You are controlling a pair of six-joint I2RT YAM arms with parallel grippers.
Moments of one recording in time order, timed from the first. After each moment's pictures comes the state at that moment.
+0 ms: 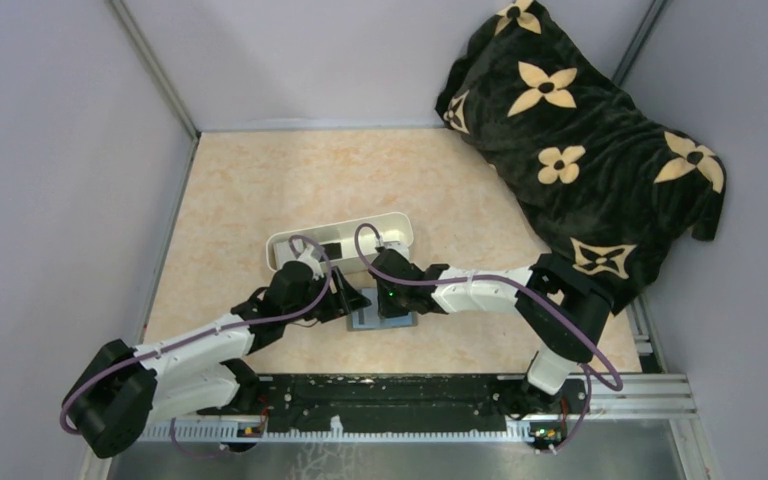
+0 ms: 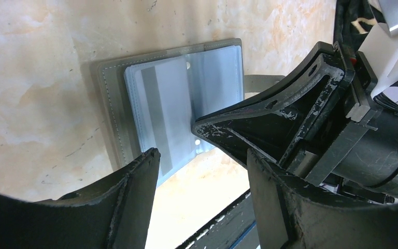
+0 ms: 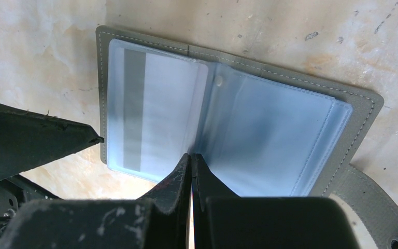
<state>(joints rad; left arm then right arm) -0.73 1.04 0.32 0.15 0.14 -0.97 1.02 1.66 0.89 -0.20 0.09 0.78</state>
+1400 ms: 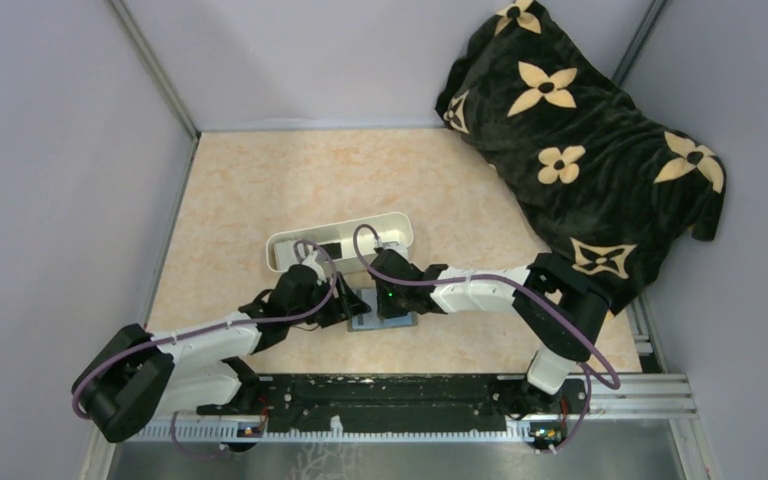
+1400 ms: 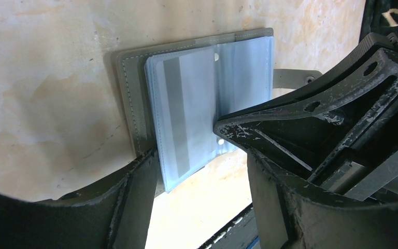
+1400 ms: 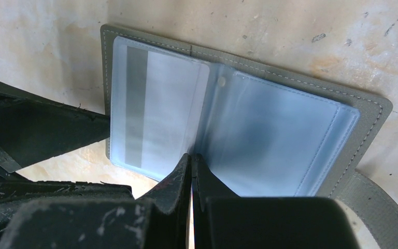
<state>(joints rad) -0.73 1.14 0.28 0.22 0.14 -0.96 1.02 1.67 0.89 -0.19 0.08 0.77</state>
